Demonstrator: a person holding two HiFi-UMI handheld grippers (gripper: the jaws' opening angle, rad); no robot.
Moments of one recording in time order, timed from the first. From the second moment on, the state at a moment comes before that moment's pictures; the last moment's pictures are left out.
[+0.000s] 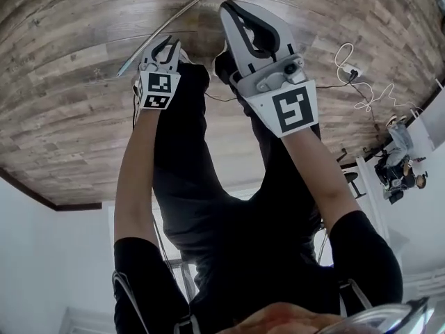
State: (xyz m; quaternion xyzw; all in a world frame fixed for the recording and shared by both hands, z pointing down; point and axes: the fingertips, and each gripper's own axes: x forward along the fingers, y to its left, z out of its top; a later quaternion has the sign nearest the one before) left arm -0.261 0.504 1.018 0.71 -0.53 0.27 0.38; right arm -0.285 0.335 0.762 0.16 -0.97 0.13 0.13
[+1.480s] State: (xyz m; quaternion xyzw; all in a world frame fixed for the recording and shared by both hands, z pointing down) left arm -0.287 0.536 1.176 0.66 -0.36 0.53 0.40; right arm -0.241 0.340 0.818 0.20 -0.95 0.17 0.15
